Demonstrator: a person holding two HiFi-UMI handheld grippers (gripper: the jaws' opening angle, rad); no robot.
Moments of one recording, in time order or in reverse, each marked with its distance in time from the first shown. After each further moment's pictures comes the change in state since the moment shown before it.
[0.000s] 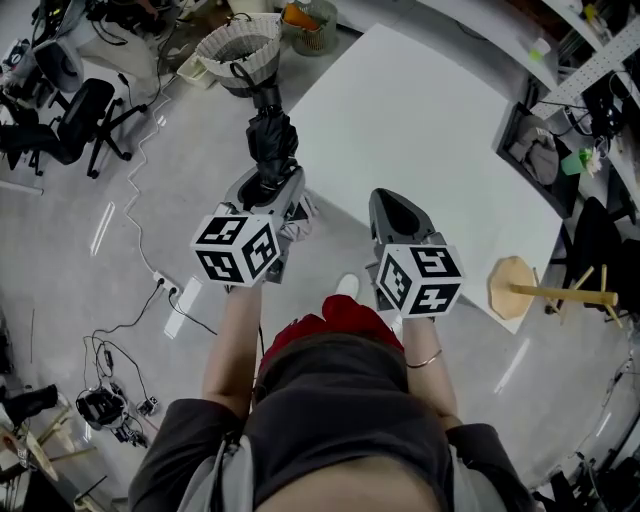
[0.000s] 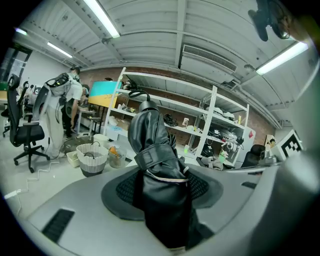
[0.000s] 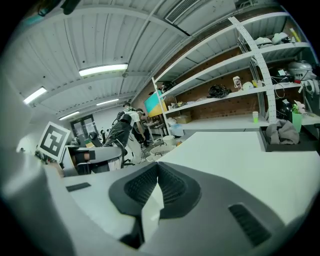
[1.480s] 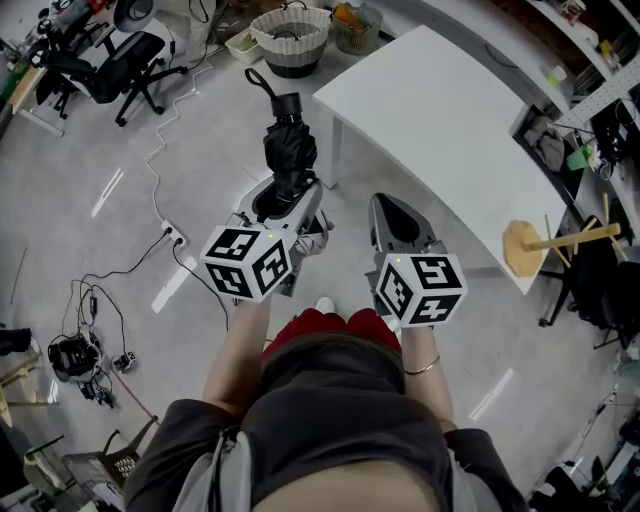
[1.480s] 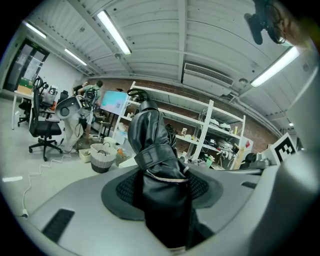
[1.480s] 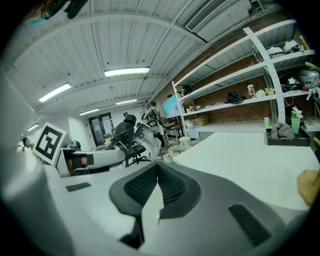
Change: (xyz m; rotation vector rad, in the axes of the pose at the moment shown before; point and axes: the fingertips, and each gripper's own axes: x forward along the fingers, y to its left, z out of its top) left arm -0.228 -0.063 -0.080 -0.063 -0.118 0.046; right arm -0.147 0.150 -0.086 -0.107 -0.036 0.147
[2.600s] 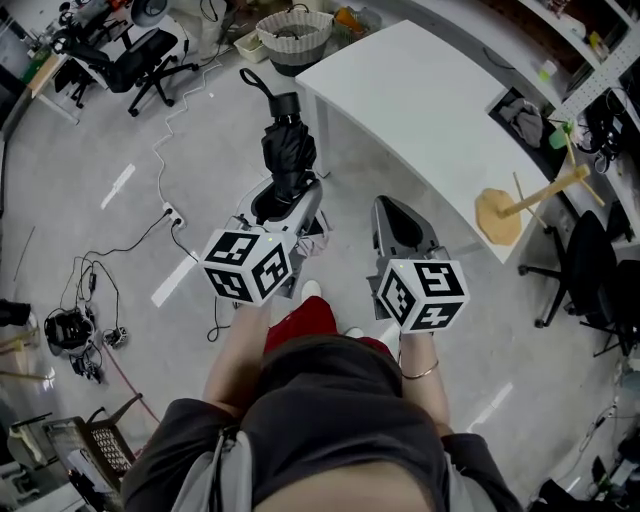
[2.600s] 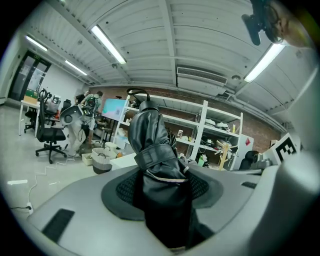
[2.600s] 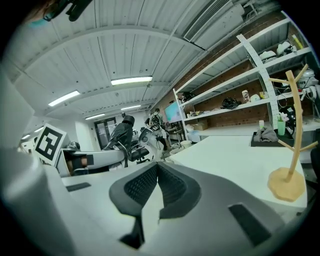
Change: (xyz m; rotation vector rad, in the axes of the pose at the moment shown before) left arm -0.065 -0.137 -0.028 0.037 -0.052 0.047; right arm -0.152 -0.020 -0.014 -0.005 -0.051 0.040
